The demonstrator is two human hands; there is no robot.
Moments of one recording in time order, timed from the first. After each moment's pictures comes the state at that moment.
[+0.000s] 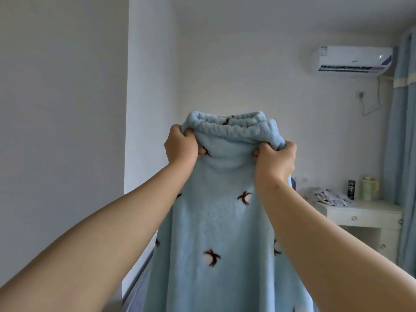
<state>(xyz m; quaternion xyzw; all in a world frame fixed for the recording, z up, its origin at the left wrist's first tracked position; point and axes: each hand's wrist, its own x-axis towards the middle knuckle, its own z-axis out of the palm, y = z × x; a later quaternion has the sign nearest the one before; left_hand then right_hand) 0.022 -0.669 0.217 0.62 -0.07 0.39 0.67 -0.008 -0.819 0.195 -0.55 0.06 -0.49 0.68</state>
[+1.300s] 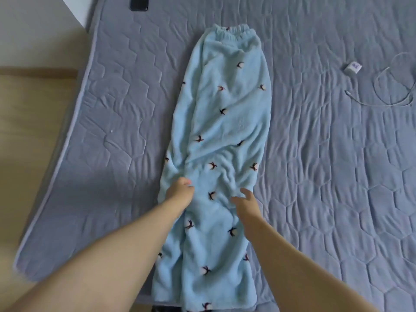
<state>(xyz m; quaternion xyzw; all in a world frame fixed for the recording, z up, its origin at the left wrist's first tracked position) 0.027 -0.689 -0.573 0.84 0.26 -0.32 0.35 -0.022 -0.847 -0.541 -0.65 0.44 0.29 0.55</state>
